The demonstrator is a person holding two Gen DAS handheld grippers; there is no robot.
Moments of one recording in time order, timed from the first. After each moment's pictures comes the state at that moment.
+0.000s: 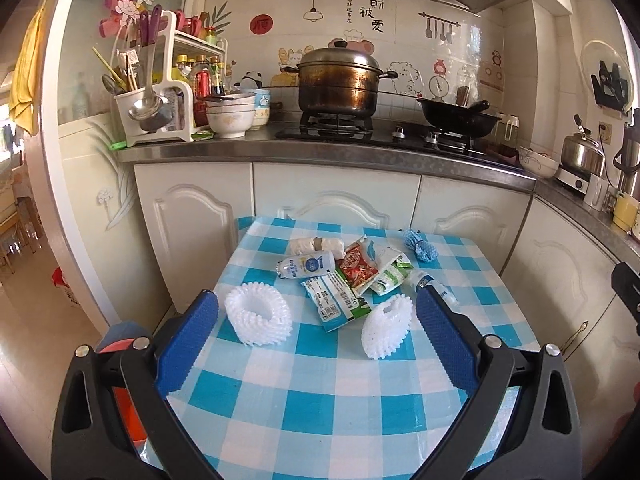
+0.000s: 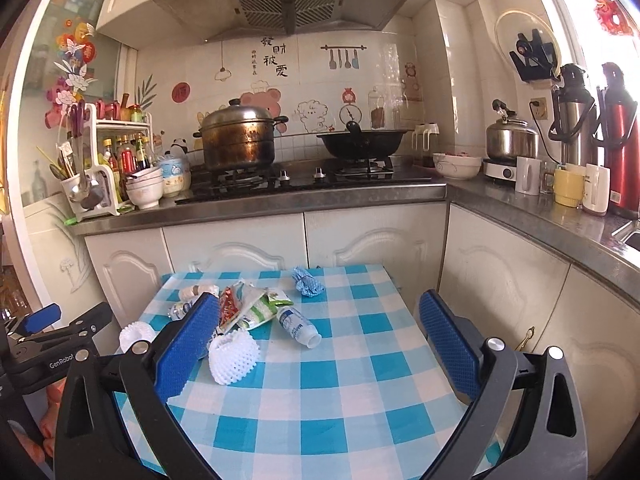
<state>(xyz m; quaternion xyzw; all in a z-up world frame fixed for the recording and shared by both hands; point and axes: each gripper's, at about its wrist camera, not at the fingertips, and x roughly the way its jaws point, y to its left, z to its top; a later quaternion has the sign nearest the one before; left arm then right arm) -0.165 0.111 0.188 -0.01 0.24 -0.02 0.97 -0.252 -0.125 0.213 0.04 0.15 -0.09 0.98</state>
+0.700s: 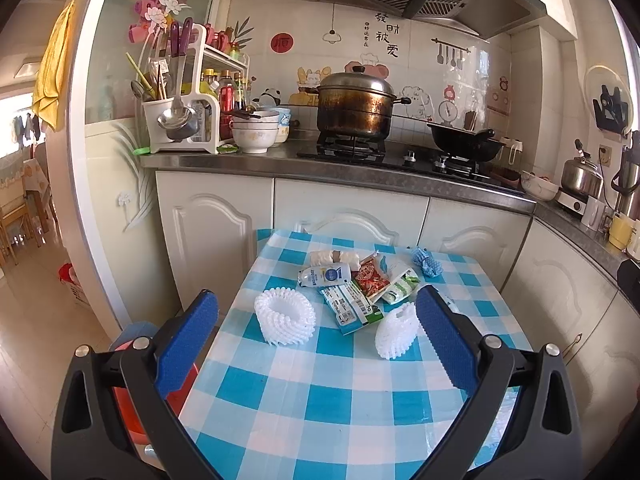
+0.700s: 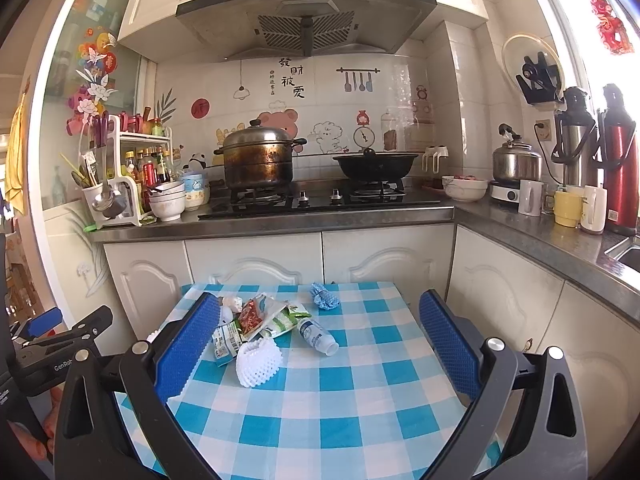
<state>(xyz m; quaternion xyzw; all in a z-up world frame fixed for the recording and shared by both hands) -0.202 0.149 0.201 -0.04 0.21 -0.02 0.98 -0.279 -0.099 0.231 0.04 0.13 -0.08 0.99</state>
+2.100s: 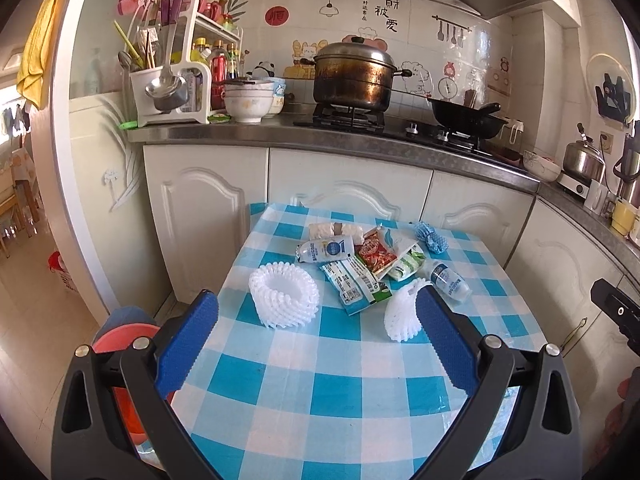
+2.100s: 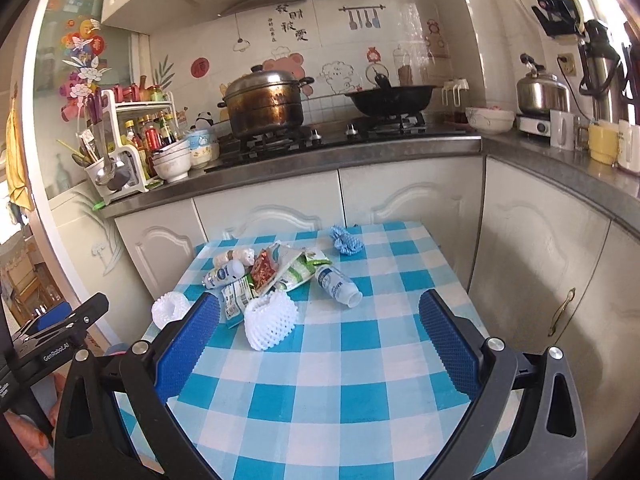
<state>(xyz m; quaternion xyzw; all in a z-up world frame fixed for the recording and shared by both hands) -0.165 0.163 0.161 -0.04 0.25 -0.04 0.97 -0.222 -0.134 0.167 0.11 0.24 -0.02 0.97</state>
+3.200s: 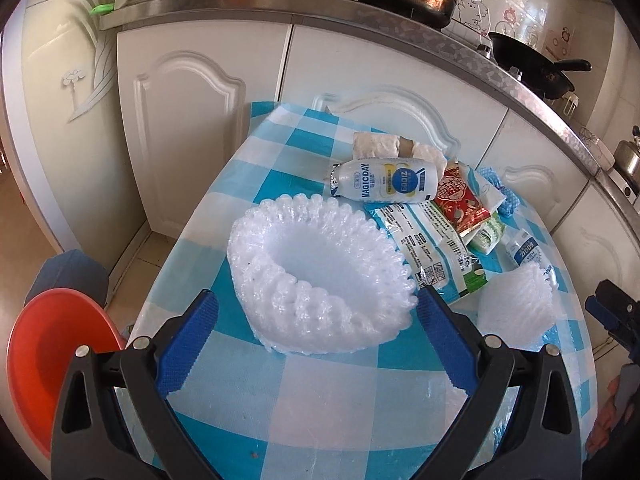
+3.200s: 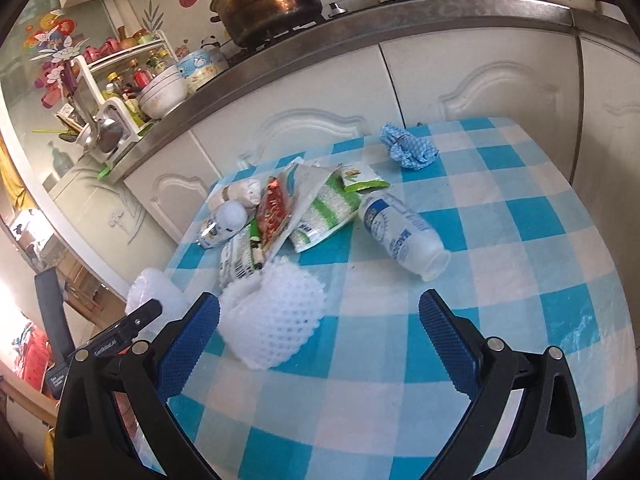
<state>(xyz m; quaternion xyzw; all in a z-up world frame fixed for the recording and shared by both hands) -0.001 0.188 0.038 -0.10 0.39 -0.04 0.92 -0.038 -0.147 0.067 0.16 0.37 0.08 0.91</state>
